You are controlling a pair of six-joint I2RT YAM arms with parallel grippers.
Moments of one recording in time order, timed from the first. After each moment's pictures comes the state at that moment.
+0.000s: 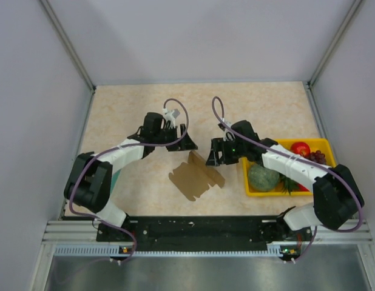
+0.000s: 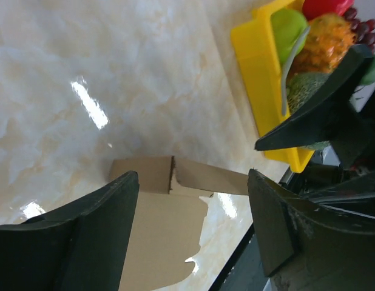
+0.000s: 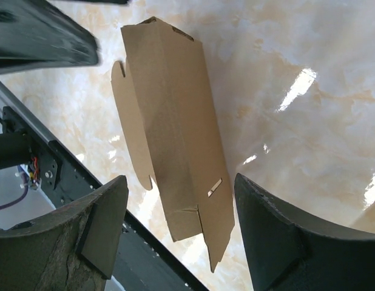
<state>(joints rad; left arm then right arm) -0.40 1.53 0.91 0.03 0.61 -0.53 0.59 1.41 0.89 -0.30 -0.39 0.43</state>
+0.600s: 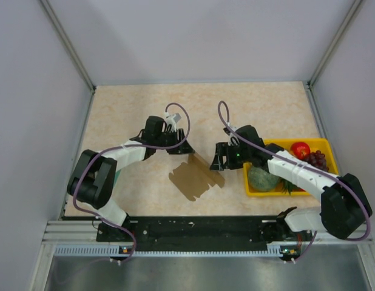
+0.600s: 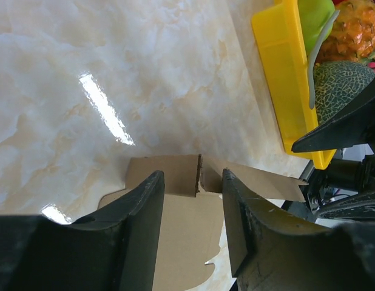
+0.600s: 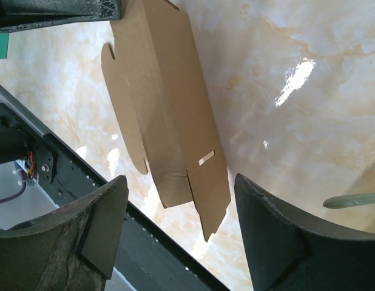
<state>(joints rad) -0.40 1.63 0.88 0.07 0.64 -0.47 0.59 1.31 0.82 -0.34 -0.35 0.47</state>
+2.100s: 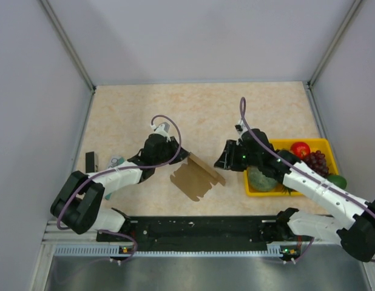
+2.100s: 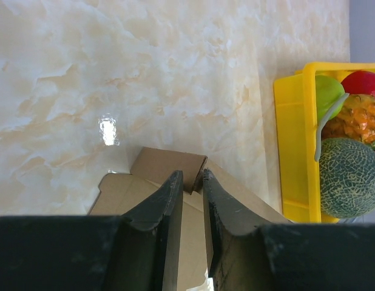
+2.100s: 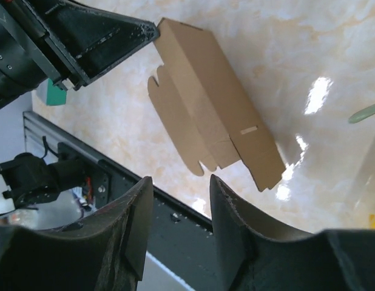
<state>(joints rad) -0.55 1.38 0.60 0.28 0.16 -0.79 0.70 1.06 0.86 -0.50 -0.14 0.72</state>
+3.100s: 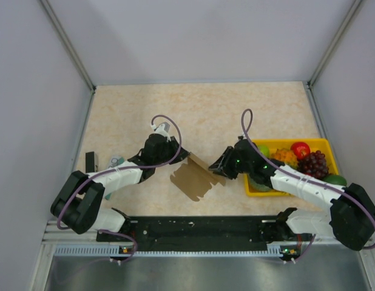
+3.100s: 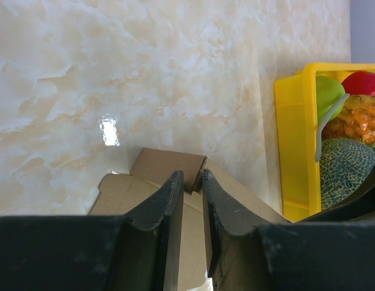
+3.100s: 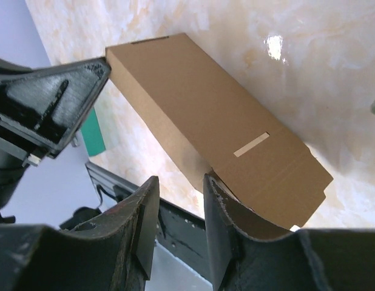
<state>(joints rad) -0.56 1.38 0.60 0.28 0.15 -0.79 0.72 1.18 0.63 -0.15 -0.14 1.18</state>
